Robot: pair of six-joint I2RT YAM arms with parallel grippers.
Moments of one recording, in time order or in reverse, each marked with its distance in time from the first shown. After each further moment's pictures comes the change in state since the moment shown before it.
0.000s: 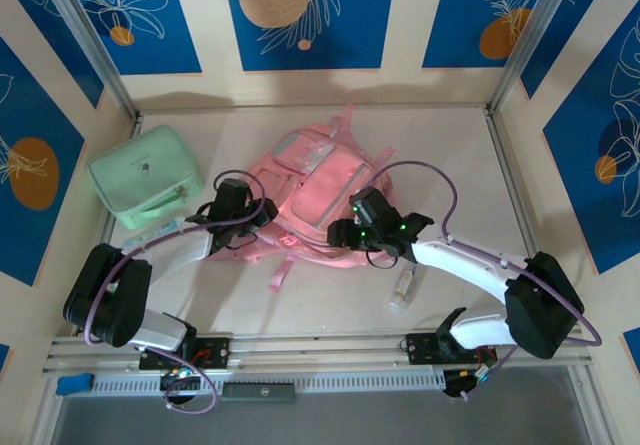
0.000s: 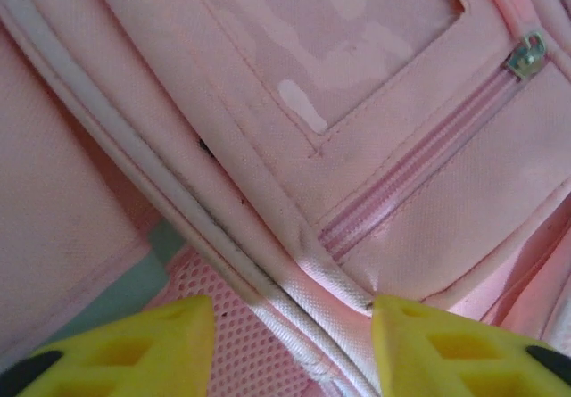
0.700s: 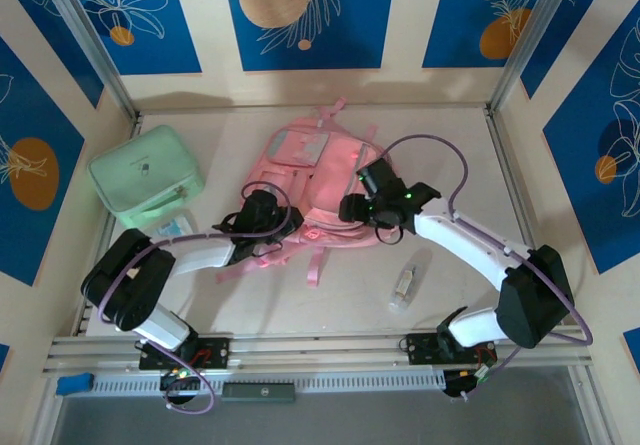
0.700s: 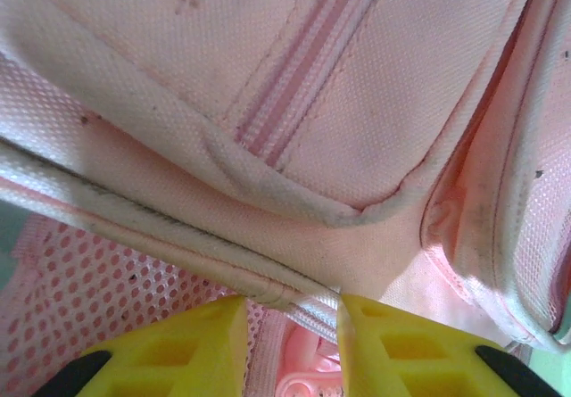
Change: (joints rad) left arm -0.195 0.103 -0.018 0.227 -0.013 -0.146; right arm -0.069 0.071 0.250 -0.289 0.113 -0.038
